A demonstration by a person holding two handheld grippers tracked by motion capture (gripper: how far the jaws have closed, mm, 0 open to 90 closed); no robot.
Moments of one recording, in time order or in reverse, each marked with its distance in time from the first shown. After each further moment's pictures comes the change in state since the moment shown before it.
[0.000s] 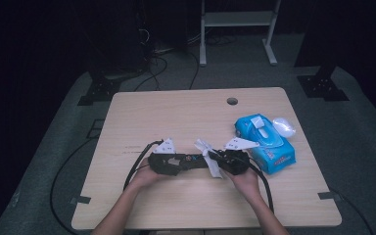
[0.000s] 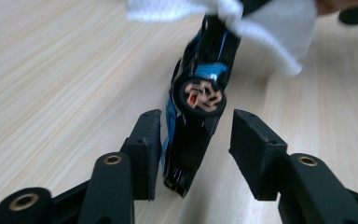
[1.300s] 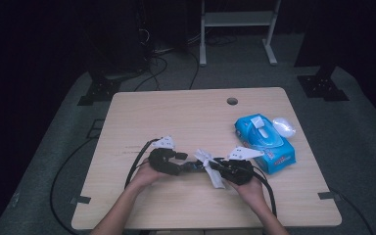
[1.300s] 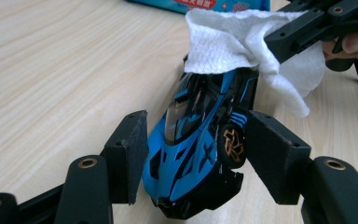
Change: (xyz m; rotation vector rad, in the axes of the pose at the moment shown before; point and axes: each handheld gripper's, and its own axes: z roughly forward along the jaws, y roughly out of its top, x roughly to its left) left arm -0.002 0.006 -0.001 0.007 -0.071 -0.126; right arm 0.011 -0.018 -0.018 0.004 0.086 -0.013
